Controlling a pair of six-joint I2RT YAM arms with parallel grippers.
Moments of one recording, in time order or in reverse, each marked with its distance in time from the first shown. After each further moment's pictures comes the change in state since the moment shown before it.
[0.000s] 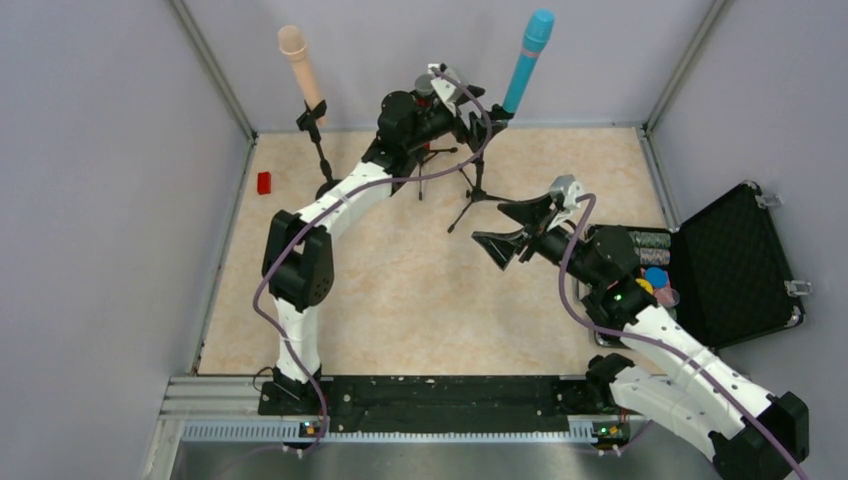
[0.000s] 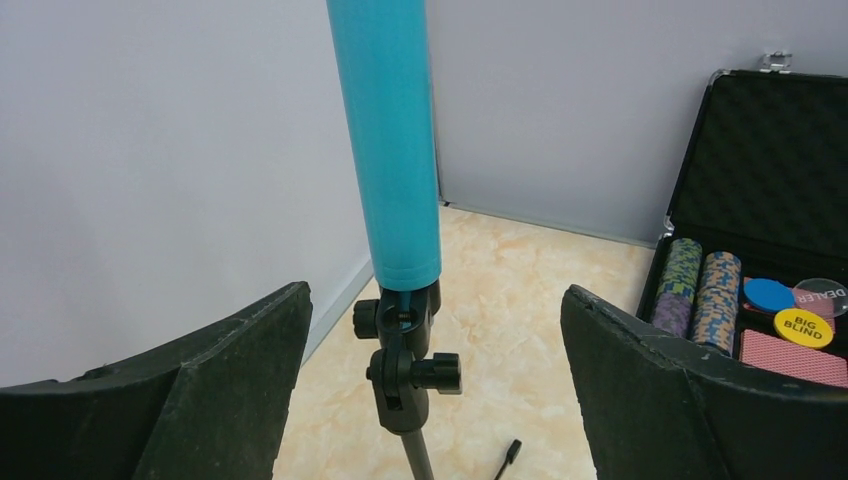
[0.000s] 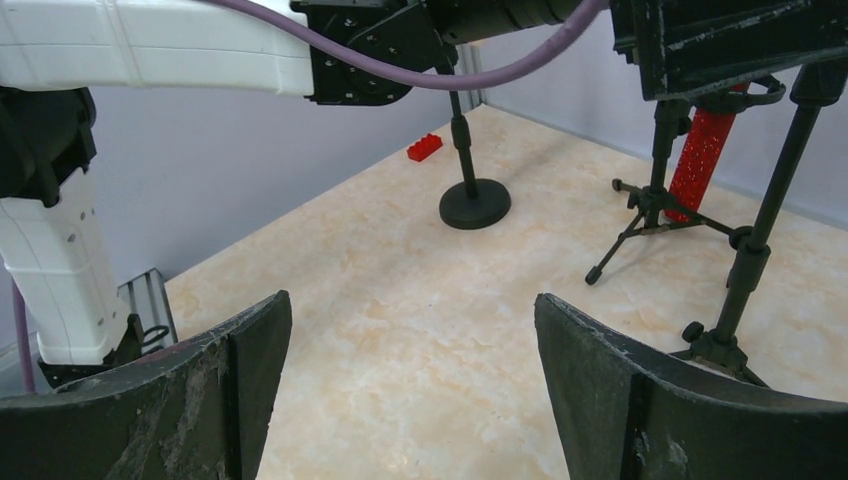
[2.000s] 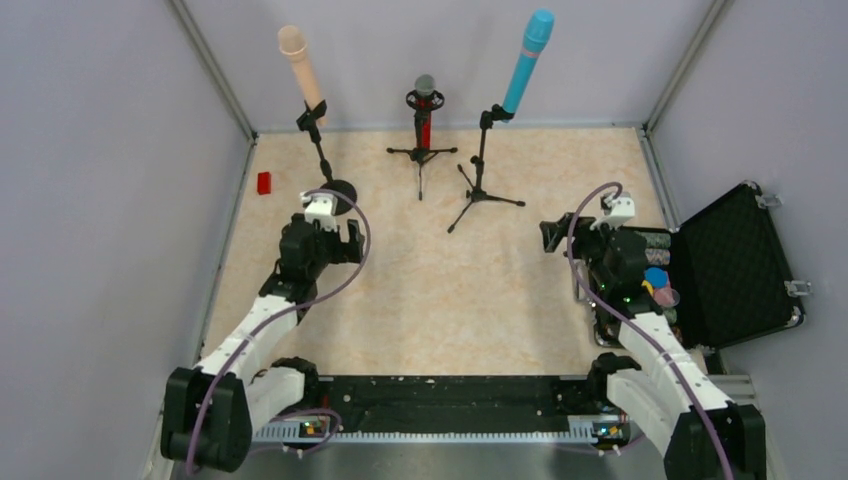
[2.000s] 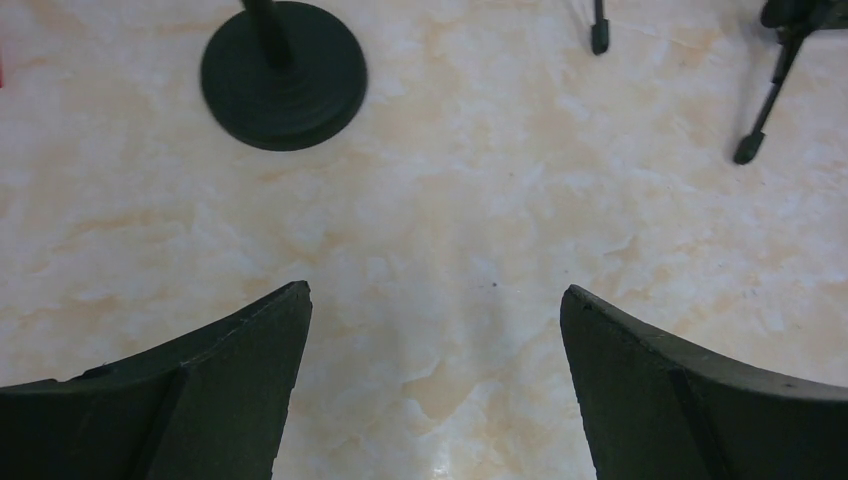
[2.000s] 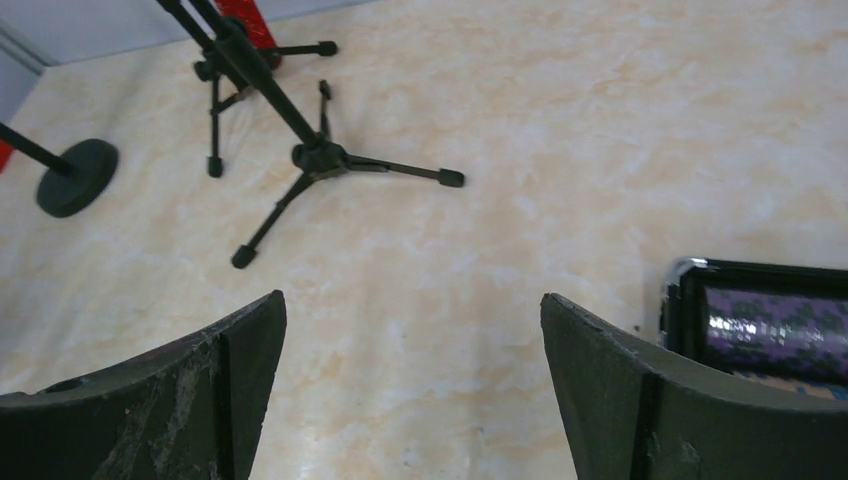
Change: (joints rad) left arm 0.338 -0.992 -1.267 -0.378 -0.533 -0.051; right arm -0.459 0.026 -0.225 -0.087 0.213 0.036
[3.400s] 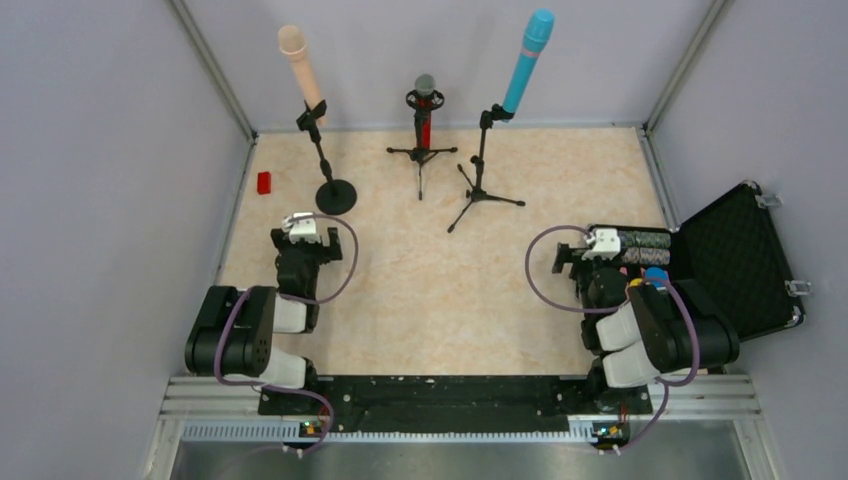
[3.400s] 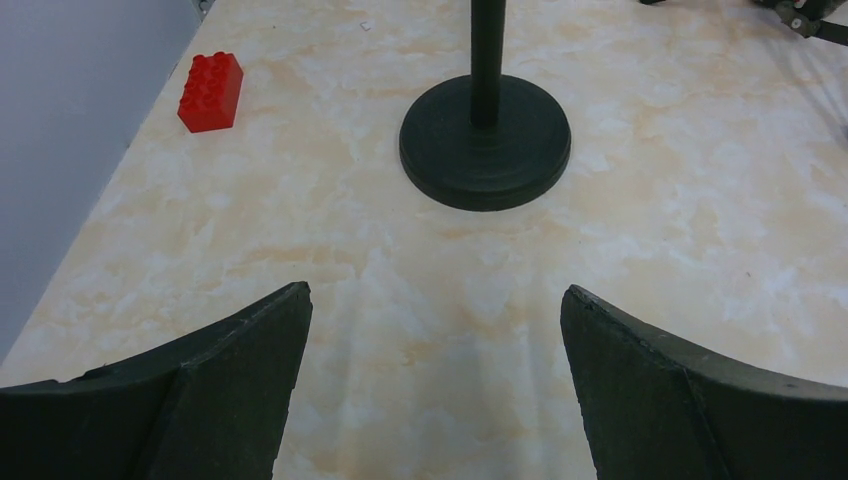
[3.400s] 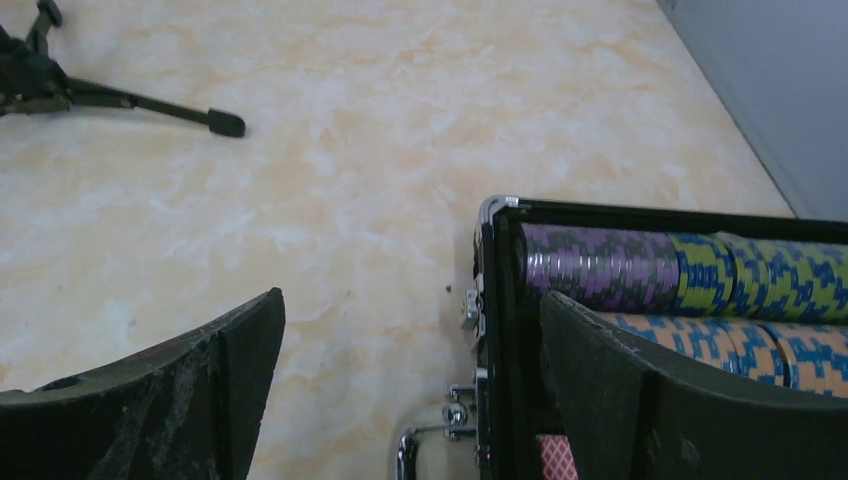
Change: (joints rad) left arm 0.159 0.421 -0.335 1.072 -0.157 0.132; right arm -0.007 0.635 -0.380 1.077 0.299 -0.351
